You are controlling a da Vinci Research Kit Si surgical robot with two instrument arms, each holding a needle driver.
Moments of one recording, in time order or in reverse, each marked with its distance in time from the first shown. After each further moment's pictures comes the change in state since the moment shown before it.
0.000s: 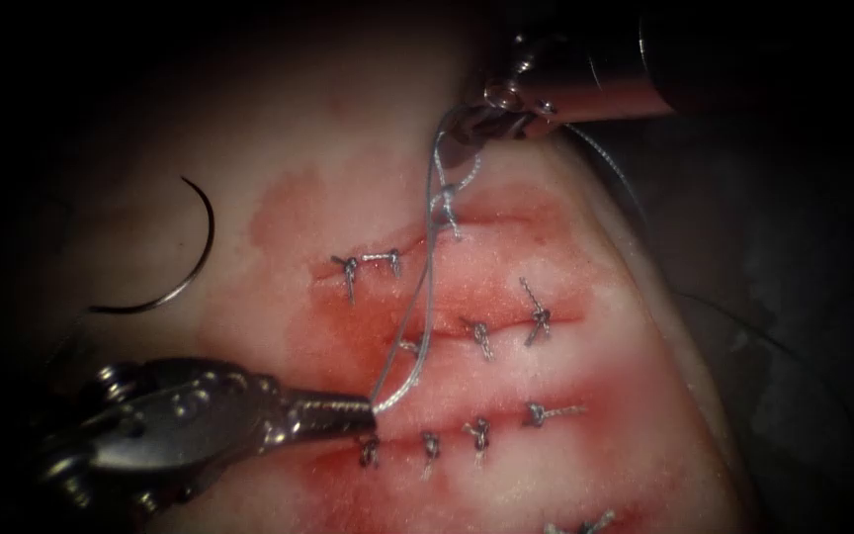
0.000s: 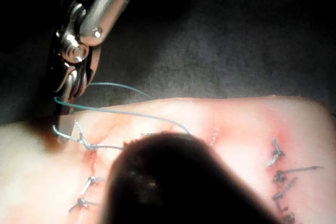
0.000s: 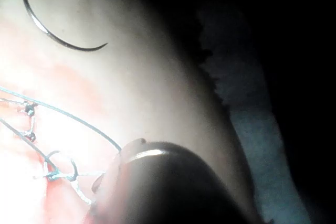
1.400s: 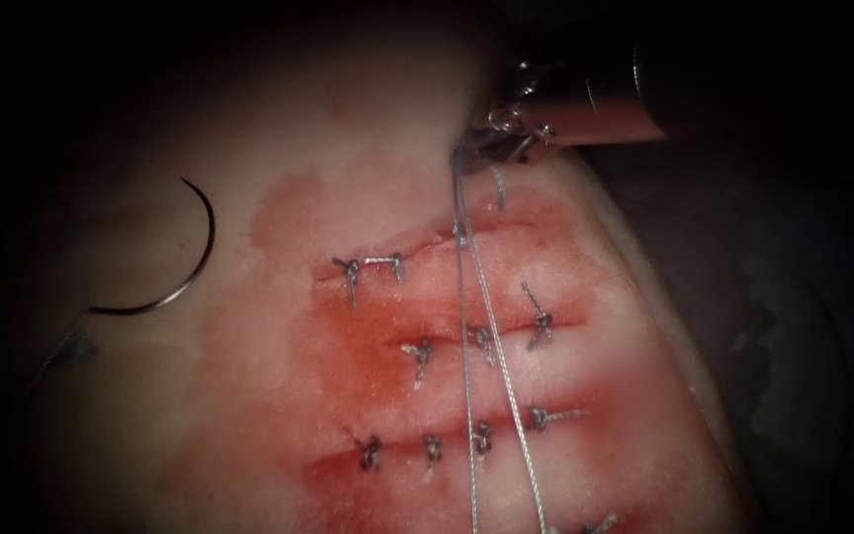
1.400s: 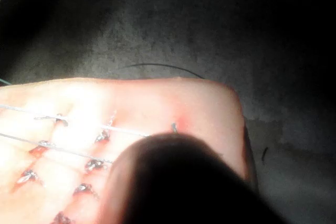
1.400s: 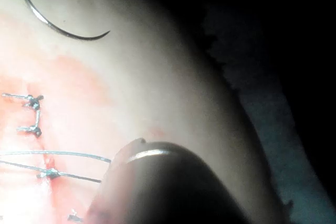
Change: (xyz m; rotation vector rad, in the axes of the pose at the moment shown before) right arm 0.002 -0.001 0.002 0.167 0.048 0.091; left arm 0.007 -0.011 0.009 0.245 0.199 -0.194
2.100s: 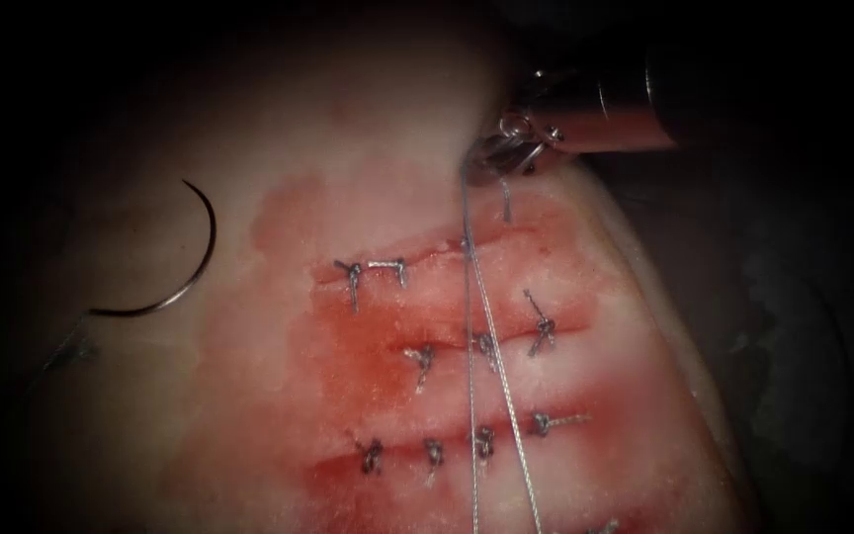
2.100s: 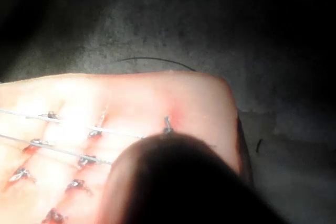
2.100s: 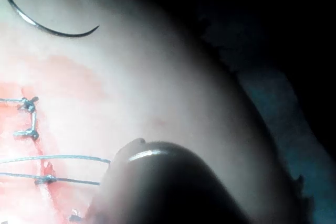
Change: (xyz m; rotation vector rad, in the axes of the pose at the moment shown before) right arm 0.000 -0.001 0.001 0.047 -0.016 0.089; left arm 0.002 -0.001 0.002 0.063 0.040 0.013
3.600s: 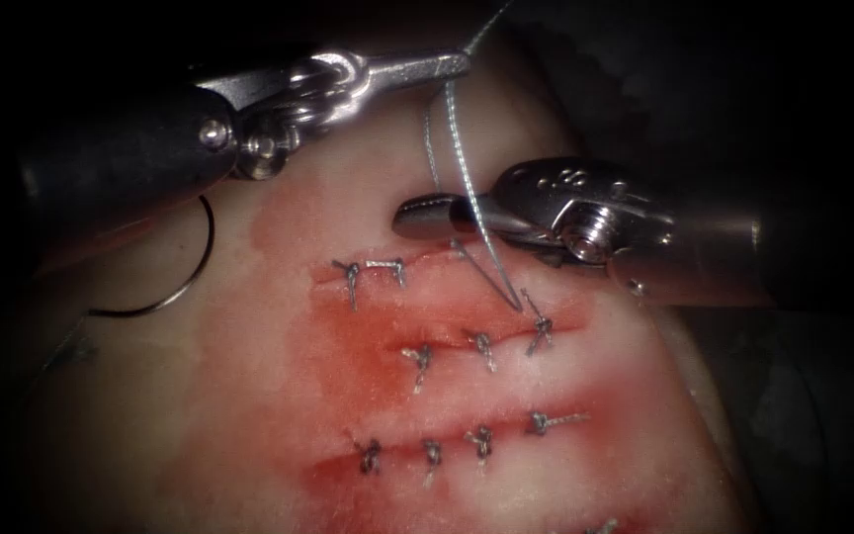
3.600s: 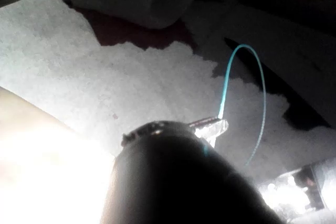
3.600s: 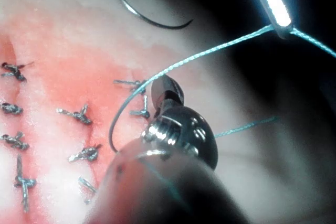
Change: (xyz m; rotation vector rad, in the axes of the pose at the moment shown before) right arm 0.003 0.009 -0.005 -0.586 -0.659 -0.050; left arm -0.020 0.022 -0.019 0.074 -0.869 -0.272
